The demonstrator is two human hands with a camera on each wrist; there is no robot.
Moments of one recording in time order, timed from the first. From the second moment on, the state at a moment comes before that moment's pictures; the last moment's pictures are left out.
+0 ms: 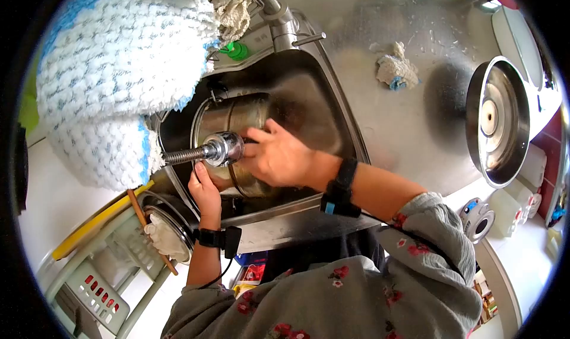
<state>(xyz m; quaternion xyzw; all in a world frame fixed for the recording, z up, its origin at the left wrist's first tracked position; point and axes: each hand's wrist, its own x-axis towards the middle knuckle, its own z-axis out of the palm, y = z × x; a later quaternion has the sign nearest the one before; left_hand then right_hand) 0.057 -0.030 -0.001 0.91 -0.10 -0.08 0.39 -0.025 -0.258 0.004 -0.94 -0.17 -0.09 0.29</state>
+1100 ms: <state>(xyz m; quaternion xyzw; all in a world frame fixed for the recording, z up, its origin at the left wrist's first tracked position) 0.060 -0.051 0.014 0.90 -0.07 -0.10 0.41 -0.039 -0.216 0.002 -0.94 0.09 -0.19 0.26</state>
